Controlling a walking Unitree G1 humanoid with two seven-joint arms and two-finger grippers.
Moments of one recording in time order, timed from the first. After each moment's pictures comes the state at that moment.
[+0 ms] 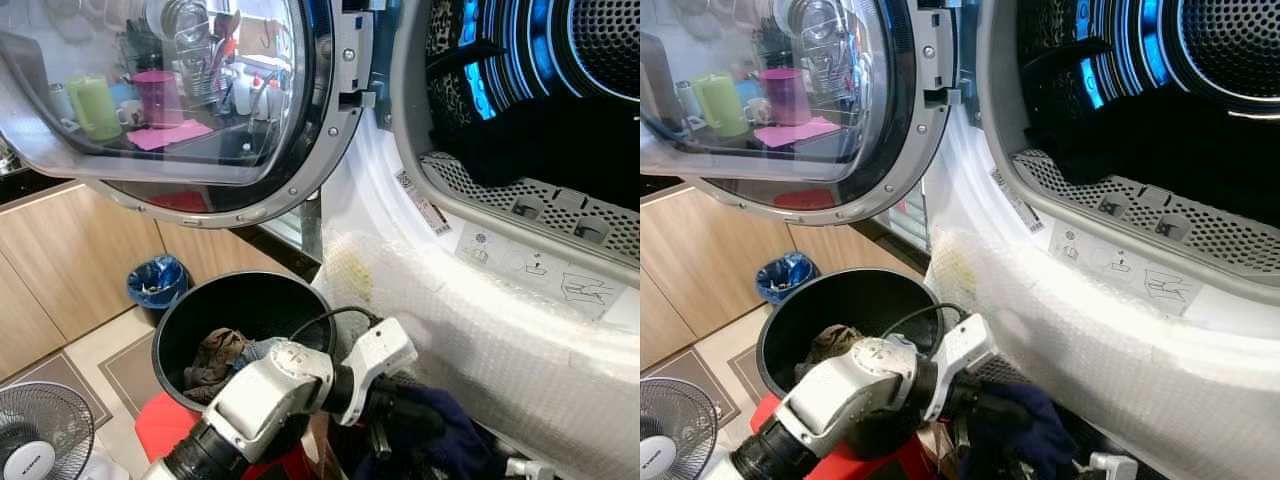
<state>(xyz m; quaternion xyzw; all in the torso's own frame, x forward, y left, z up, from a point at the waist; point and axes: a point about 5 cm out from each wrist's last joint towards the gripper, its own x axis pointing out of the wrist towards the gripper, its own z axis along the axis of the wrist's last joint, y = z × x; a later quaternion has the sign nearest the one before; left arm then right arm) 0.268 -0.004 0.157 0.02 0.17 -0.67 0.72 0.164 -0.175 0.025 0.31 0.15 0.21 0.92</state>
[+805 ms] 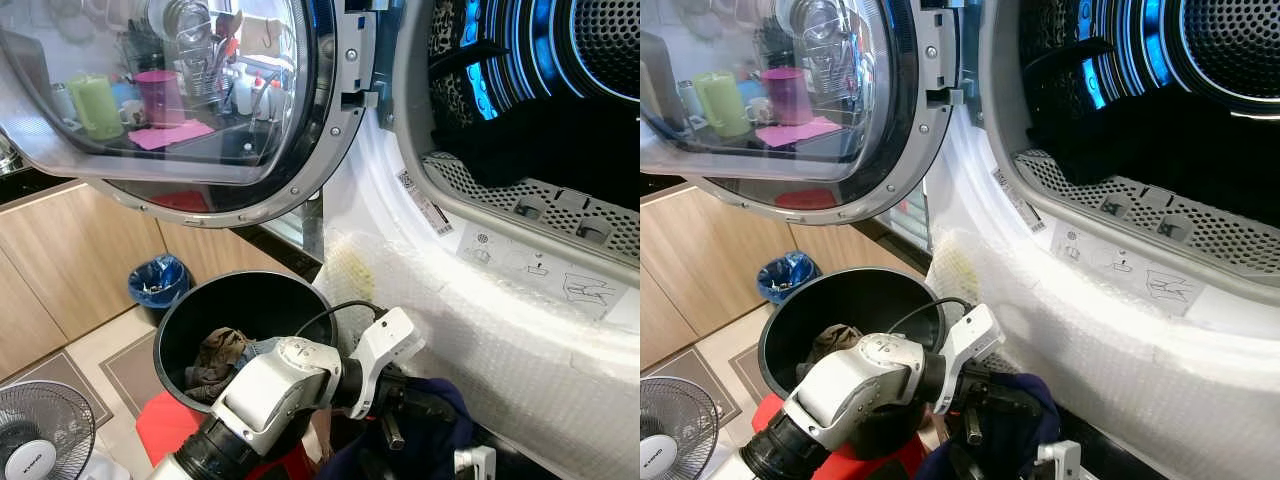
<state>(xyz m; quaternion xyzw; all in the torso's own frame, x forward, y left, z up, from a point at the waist) 0.269 -0.009 0.162 0.00 0.17 -0.67 0.72 0.176 -0.139 0.027 0.29 0.18 0.29 0.89</state>
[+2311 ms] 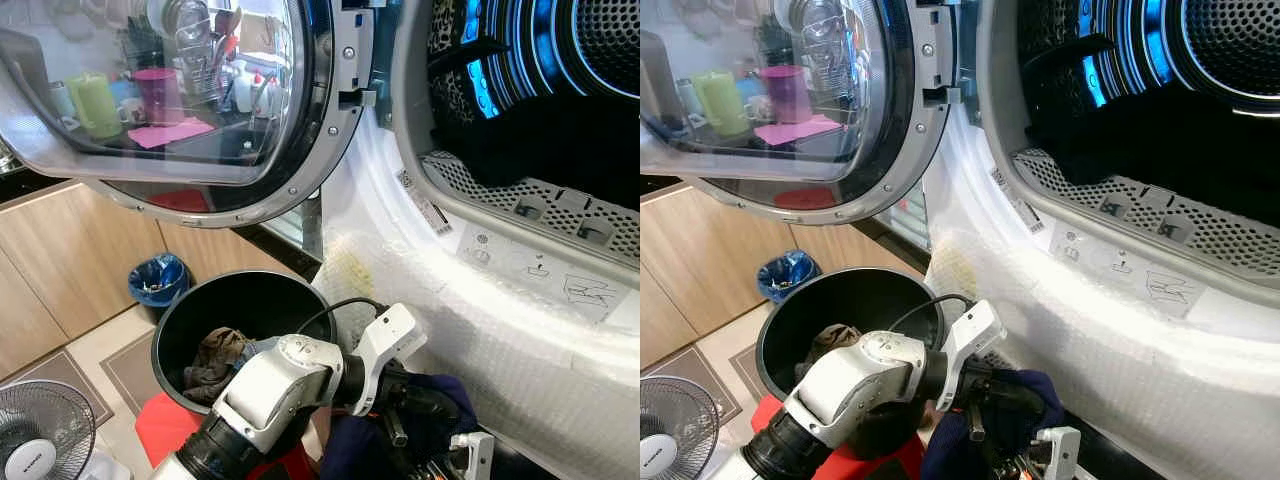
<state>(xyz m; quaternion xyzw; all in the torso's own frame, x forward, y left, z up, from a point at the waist) 0.269 -0.009 0.167 0.00 0.16 -0.67 0.73 0.191 -0.133 0.027 0.32 0.14 0.25 0.90</state>
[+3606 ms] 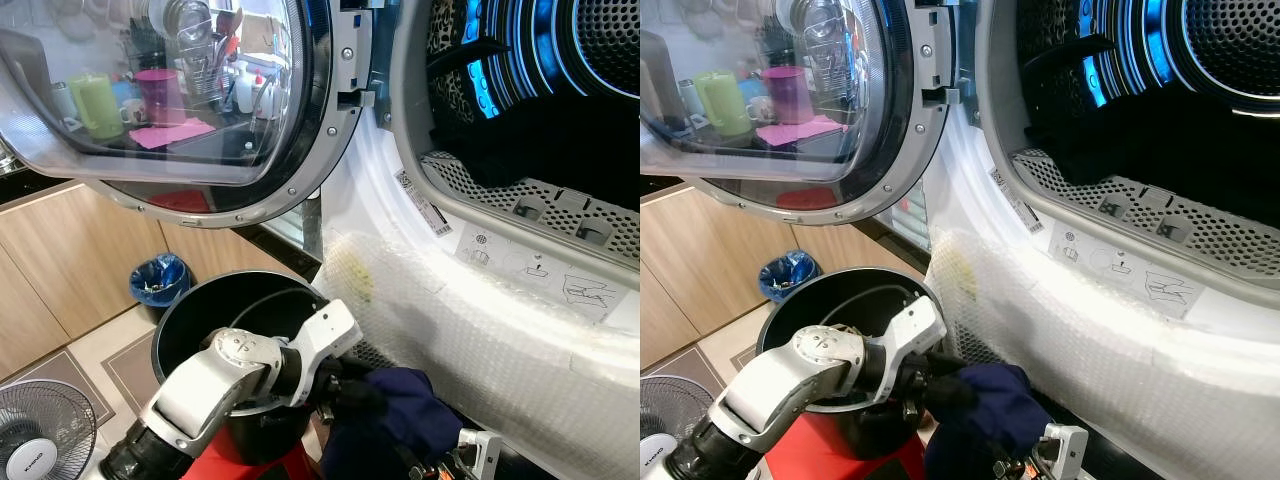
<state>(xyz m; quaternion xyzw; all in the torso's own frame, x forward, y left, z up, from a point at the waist) 0.280 0.065 0.167 0.09 0.18 -0.55 0.81 0.194 -0.133 0.026 0.34 0.12 0.24 0.90</state>
